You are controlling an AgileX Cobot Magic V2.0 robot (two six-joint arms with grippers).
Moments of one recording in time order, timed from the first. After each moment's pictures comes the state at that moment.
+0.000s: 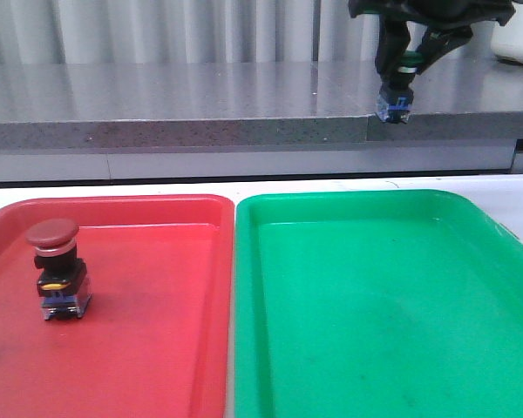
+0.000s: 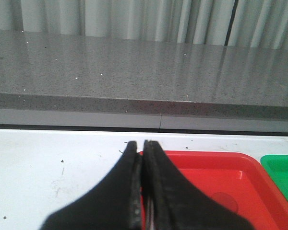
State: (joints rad) left arm -0.01 0.06 -0.38 -0.06 0.50 -0.04; right arm 0.23 1.85 -1.66 0.00 0.68 0.19
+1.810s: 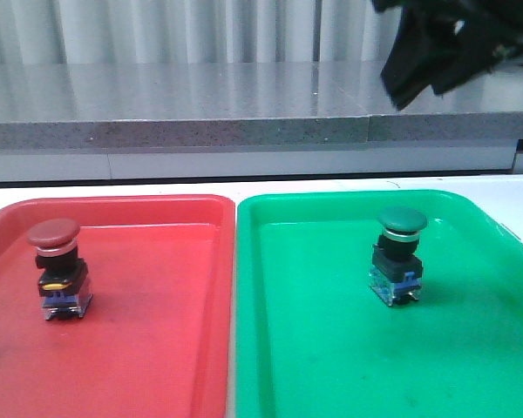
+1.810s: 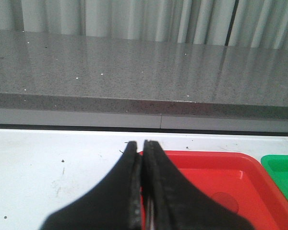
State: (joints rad) left arm -0.01 0.06 -0.38 -0.06 0.50 -0.04; right arm 0.42 1.29 -0.95 0.03 0.41 0.19
